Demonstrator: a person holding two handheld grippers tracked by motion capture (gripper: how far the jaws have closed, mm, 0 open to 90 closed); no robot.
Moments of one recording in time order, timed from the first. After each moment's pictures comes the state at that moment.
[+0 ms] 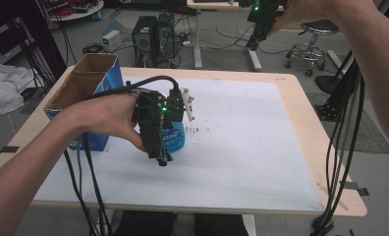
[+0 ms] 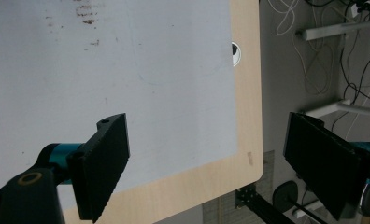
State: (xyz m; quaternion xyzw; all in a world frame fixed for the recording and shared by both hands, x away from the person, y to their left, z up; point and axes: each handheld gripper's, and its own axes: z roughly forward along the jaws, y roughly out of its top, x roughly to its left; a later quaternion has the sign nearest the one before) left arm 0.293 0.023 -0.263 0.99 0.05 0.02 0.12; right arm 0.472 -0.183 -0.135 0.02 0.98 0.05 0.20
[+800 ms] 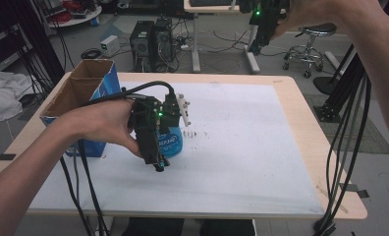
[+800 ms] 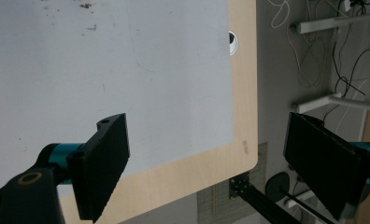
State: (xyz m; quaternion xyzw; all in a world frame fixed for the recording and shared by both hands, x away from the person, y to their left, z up) left arm 0.293 0.021 -0.263 0.99 0.05 0.02 0.12; right arm 0.460 -0.193 -0.131 0.03 0.98 0.03 0.22
